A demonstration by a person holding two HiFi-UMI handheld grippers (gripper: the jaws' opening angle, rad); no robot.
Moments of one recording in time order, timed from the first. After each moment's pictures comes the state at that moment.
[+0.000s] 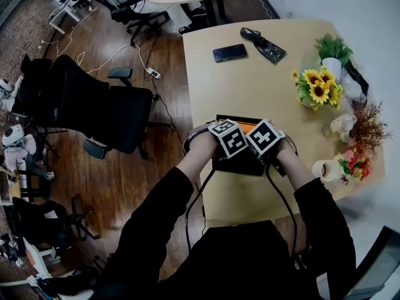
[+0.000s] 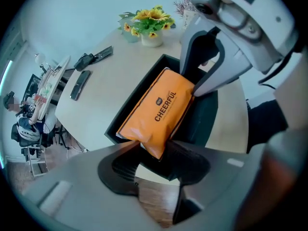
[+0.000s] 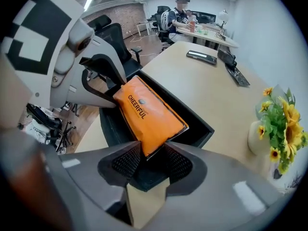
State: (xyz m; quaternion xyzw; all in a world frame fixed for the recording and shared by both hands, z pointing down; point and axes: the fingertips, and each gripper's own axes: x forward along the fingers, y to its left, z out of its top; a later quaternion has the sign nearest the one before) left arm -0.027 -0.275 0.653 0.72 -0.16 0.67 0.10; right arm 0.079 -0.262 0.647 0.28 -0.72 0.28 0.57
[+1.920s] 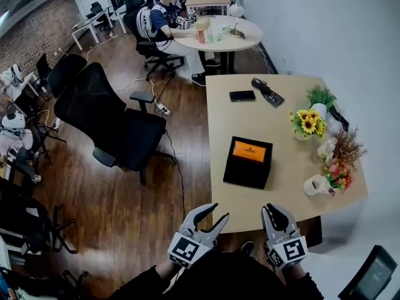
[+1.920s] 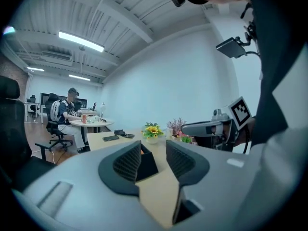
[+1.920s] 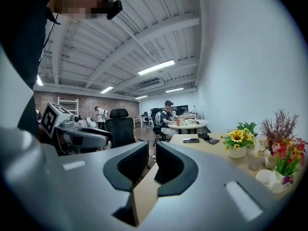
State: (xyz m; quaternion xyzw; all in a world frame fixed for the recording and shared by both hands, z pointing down) left arm -0.085 0.008 0.429 0.91 -0.39 0.08 0.08; right arm 0.036 -0.009 0.414 0.47 -0.88 0.09 0.06
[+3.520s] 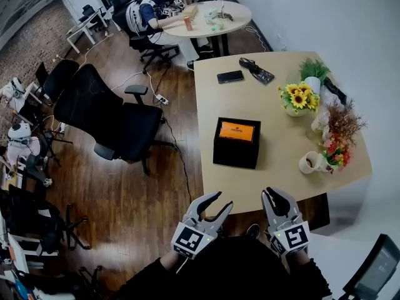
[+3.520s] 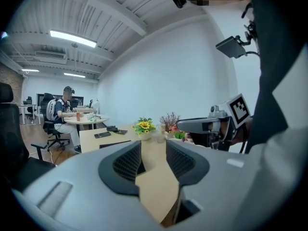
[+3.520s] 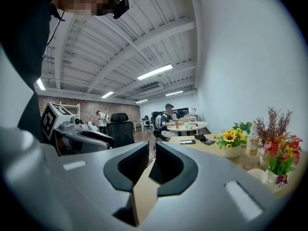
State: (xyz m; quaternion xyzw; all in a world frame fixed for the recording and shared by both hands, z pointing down) left arm -0.012 0.027 0.434 0.91 -0.38 0.11 0.08; right arm 0.093 0.005 0.414 0.46 -0.89 0.08 0.03
